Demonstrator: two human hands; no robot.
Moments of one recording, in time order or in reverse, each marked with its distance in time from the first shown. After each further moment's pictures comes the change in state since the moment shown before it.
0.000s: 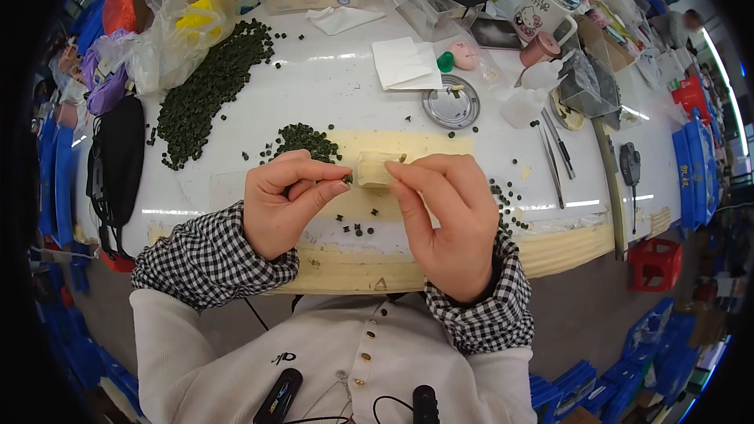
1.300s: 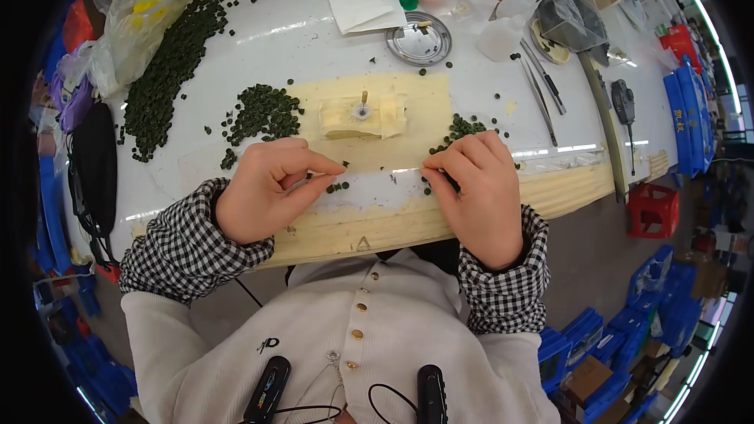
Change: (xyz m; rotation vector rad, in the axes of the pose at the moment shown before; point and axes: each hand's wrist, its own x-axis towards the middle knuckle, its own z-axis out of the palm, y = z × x) left_hand -0.003 -0.005 0.005 0.254 -0.406 -0.023; right_hand -0.052 0.035 -0.031 -0.263 -0.218 0.110
